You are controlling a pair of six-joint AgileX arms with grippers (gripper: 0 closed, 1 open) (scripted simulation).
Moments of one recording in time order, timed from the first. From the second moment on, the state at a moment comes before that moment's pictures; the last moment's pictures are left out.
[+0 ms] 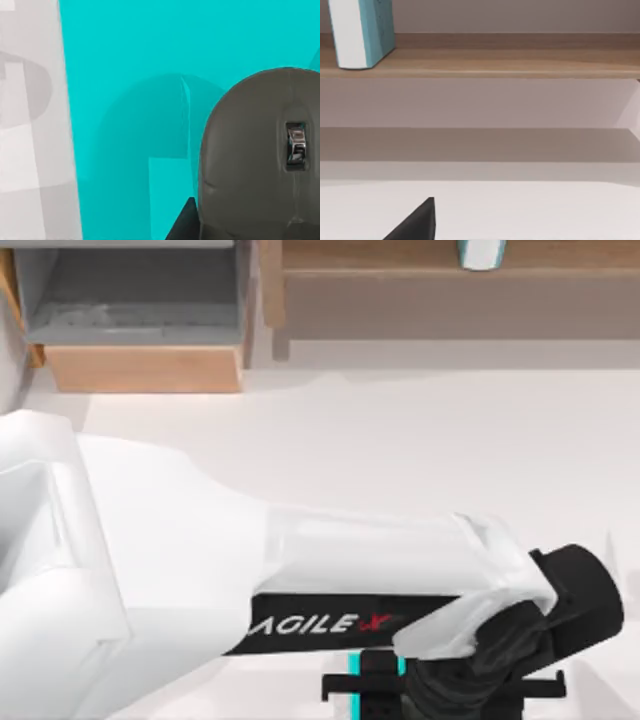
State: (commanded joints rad) left arm -1.20 2.06 1.42 -0.89 -0.10 -1.15; right arm 0.00 0.00 0.00 0.00 0.00 0.00
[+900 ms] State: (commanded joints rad) left arm -1.20 2.06 1.42 -0.89 -0.10 -1.15; right arm 0.00 0.00 0.00 0.00 0.00 0.00
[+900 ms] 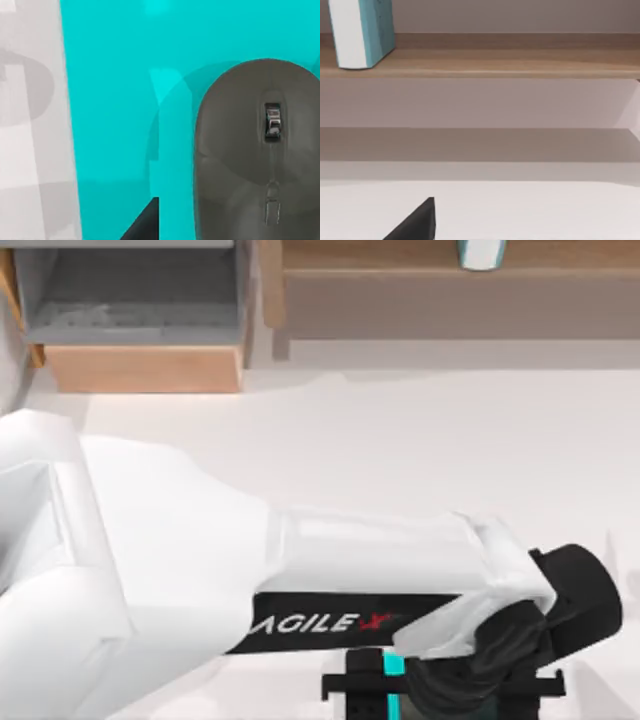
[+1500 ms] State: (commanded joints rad) left arm -1.20 2.06 1.42 -0.89 -0.10 -1.15; right arm 0.00 0.00 0.00 0.00 0.00 0.00
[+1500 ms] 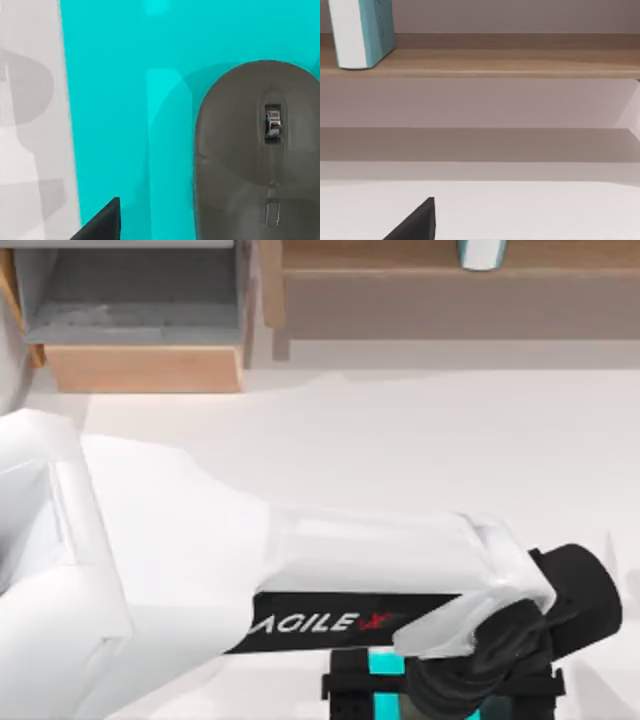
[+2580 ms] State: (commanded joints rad) left arm -0.92 1.75 0.94 0.48 -0.22 -0.01; right arm 0.00 0.00 0.00 0.00 0.00 0.00
